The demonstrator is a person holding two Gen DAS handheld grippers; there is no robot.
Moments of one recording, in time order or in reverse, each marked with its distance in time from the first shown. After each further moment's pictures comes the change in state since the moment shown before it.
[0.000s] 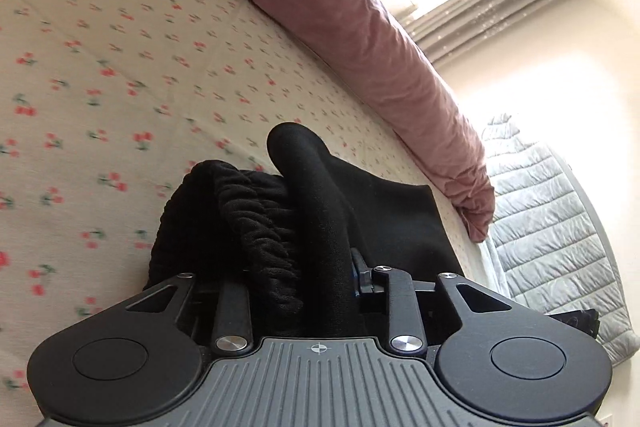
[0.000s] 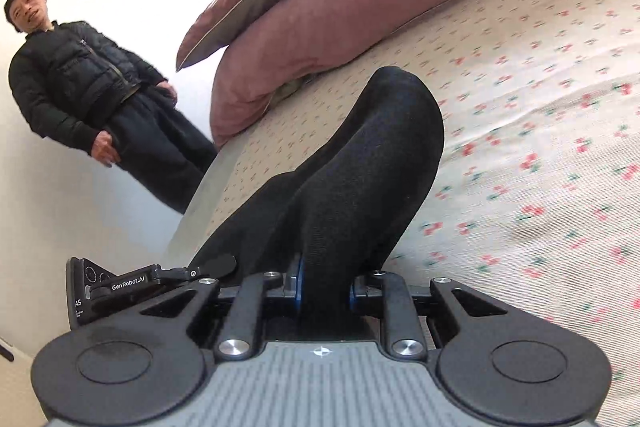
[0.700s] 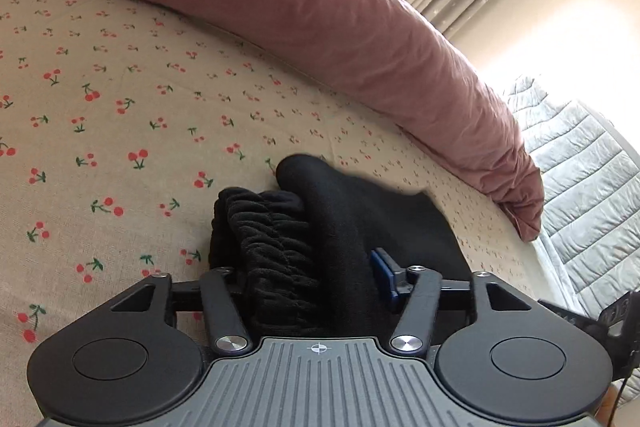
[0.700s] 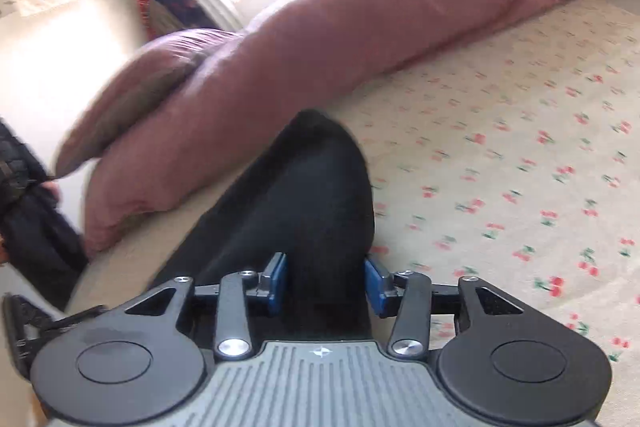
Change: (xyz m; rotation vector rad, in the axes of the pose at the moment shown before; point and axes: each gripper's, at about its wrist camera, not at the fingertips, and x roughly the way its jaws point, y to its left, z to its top) left arm 0.203 -0.084 0.030 0.194 -0.051 0.111; right arm -0.009 -0.157 0.112 0.012 -0.173 -0.383
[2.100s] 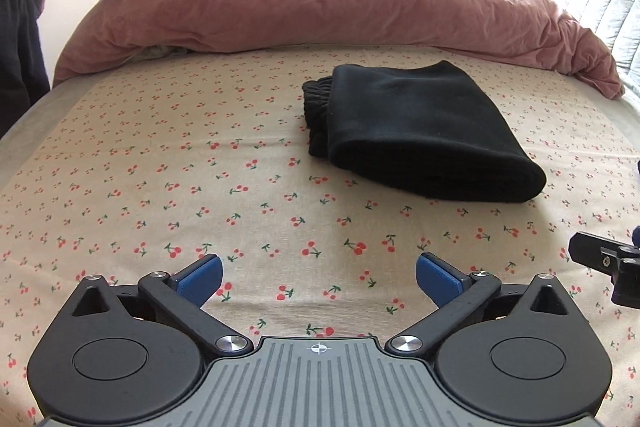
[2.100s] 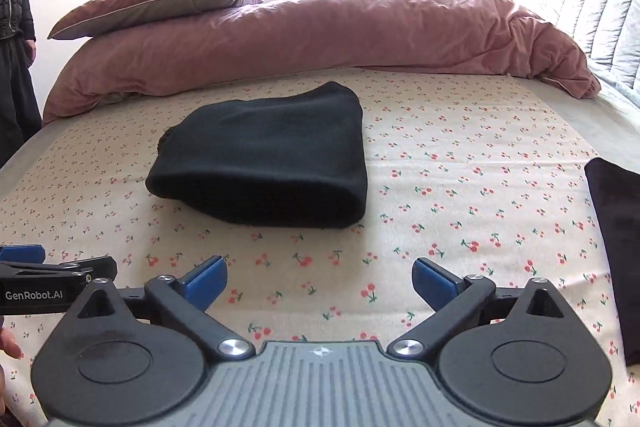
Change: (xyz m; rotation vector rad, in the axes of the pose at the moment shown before) left arm -0.178 -0.126 -0.169 0.351 -0.009 0.573; right arm -0.182 0.085 -0.155 -0.332 -0.071 -0.269
